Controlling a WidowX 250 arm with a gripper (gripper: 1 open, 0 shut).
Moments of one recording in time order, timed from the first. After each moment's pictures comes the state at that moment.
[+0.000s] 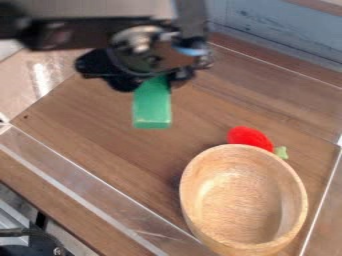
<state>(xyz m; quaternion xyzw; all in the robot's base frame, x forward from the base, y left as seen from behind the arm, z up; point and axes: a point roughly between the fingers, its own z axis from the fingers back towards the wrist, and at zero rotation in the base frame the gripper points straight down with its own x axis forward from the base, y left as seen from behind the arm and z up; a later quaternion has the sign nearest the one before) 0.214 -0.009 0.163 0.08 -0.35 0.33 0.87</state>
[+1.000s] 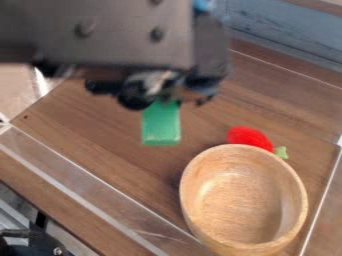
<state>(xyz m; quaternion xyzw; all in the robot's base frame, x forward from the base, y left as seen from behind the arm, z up) 0.196 -0.008 0.155 0.09 -0.36 0.33 0.87</state>
